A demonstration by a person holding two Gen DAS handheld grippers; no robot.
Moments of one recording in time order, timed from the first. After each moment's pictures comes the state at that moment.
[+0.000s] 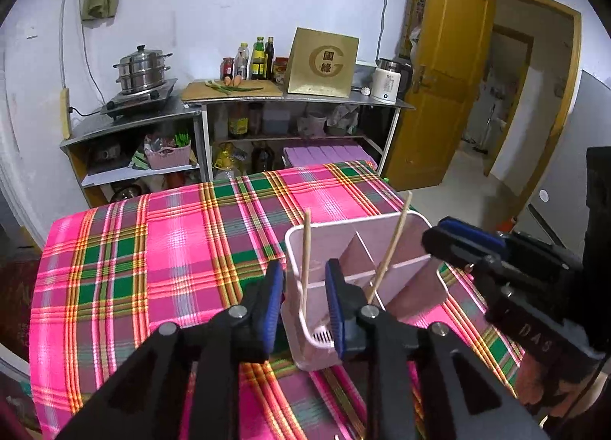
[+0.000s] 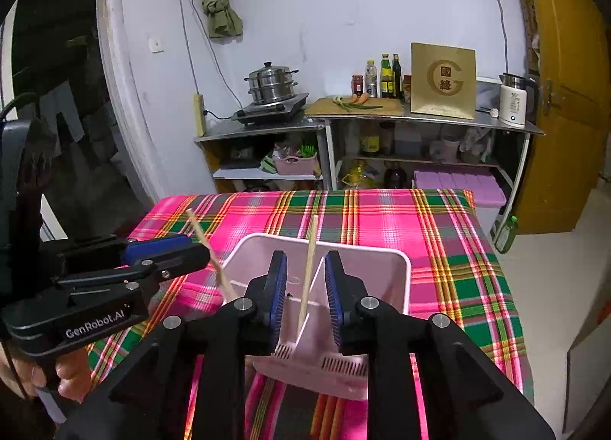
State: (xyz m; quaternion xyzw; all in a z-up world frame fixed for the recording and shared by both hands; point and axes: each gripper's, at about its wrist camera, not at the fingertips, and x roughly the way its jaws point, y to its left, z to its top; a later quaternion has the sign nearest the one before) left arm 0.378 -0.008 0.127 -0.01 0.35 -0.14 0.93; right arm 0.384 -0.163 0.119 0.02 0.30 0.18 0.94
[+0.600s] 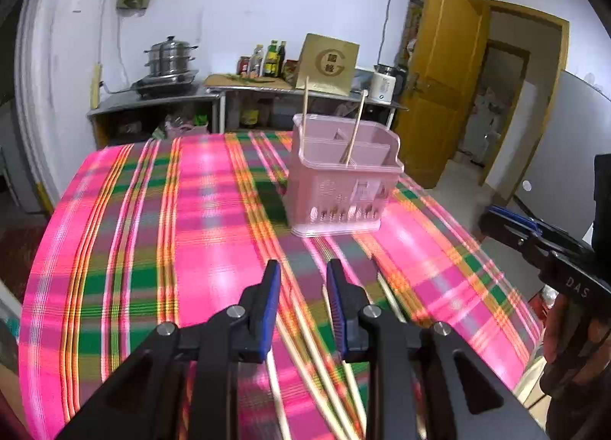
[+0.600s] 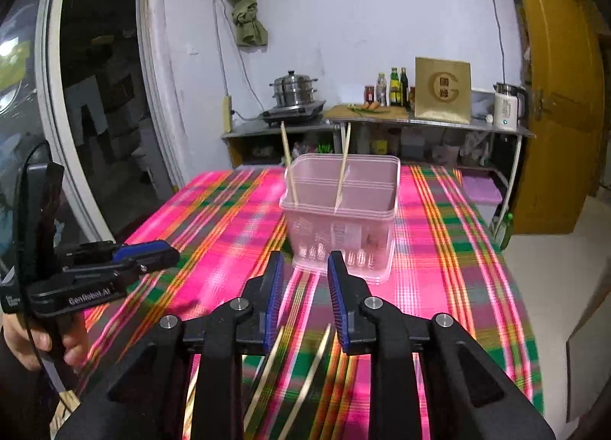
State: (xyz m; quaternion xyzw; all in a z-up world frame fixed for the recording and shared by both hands) left arm 0.195 0.033 0.074 -0.04 0.33 -0.13 0.93; right arm 0.204 -0.186 0.084 0.02 0.28 0.20 0.94
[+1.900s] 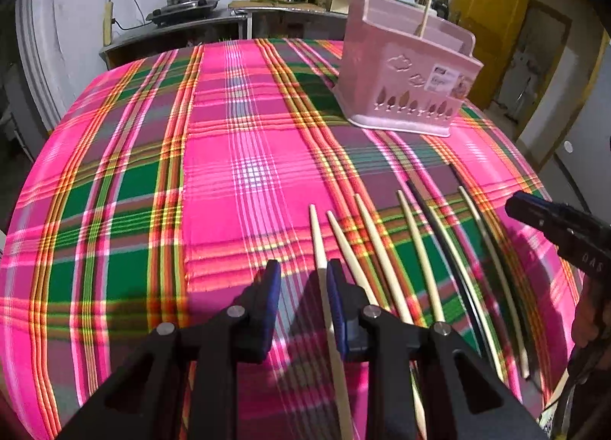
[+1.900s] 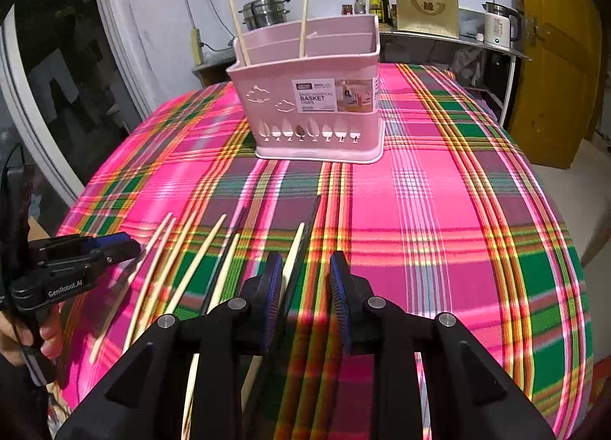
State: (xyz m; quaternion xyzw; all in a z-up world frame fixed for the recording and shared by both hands) left arm 0.232 0.040 -0.024 -0.02 0.45 -0.08 0.89; right arm 0.255 -0.185 -0.015 0.02 0.41 0.17 0.90
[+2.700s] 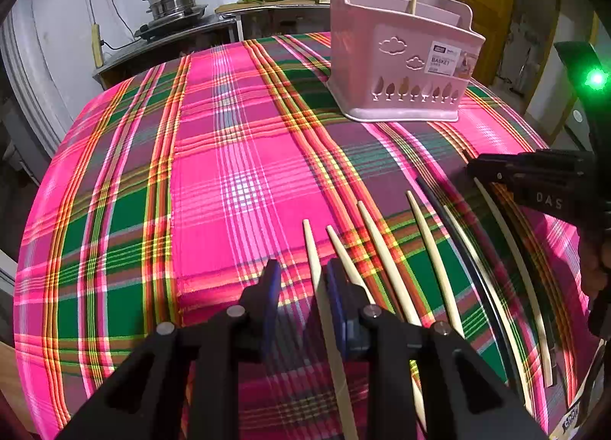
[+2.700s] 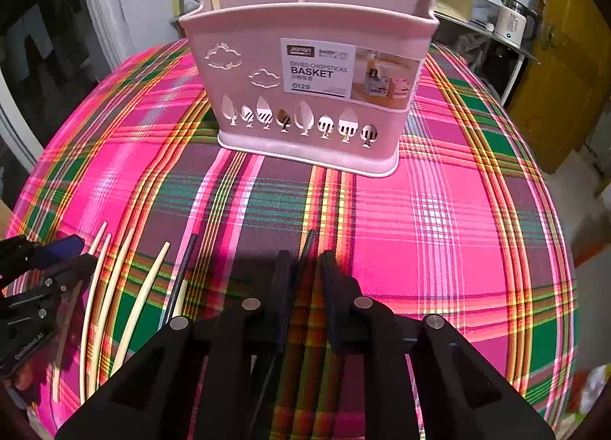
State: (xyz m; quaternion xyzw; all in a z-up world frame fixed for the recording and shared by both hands) left arm 0.250 0.023 -0.028 0.04 0.46 -0.07 0.89; right arm 0.317 -0.149 -0.031 -0.06 0.48 0.13 0.87
